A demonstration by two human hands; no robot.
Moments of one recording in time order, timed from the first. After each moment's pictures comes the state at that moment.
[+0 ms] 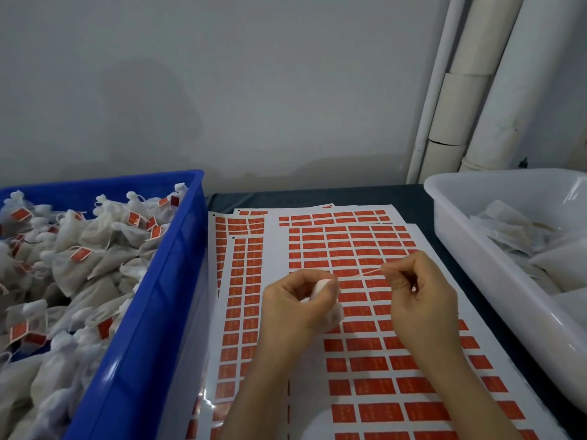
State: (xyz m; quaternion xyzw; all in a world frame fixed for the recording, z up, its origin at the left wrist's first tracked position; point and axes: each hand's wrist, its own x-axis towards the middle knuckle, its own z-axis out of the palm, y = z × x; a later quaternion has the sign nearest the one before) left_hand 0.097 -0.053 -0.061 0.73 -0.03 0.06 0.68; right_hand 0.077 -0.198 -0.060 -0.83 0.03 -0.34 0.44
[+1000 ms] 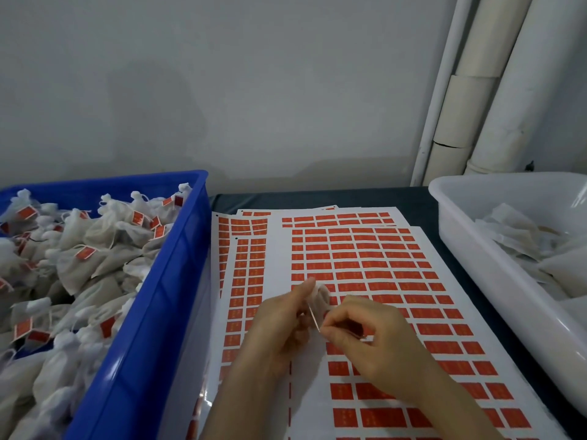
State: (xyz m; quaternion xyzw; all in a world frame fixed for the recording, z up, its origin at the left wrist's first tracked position) left_hand 0.110 -0.034 -0.065 0.65 0.15 -0.18 0.72; right_hand 0.067 -0.175 -0.069 -0.86 -0.23 -0.13 0.44
